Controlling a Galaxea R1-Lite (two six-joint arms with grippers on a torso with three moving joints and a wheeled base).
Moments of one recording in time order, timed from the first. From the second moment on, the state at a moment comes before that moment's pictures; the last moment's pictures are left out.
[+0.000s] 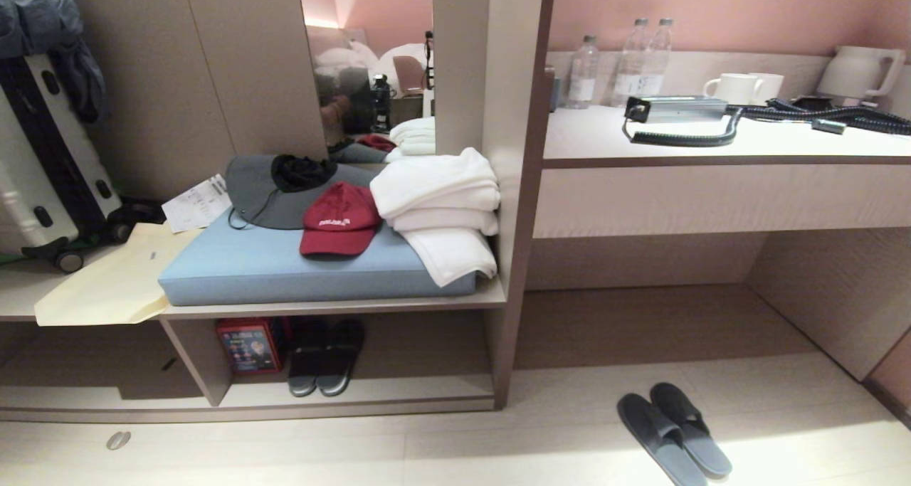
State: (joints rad) left arm 0.00 0.00 0.00 0.00 0.00 -0.02; right arm -0.01 0.00 0.00 0.01 0.00 -0.01
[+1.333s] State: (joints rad) left arm 0.00 0.00 0.00 0.00 0.00 -0.01; right arm -0.01 0.00 0.00 0.01 0.00 -0.01
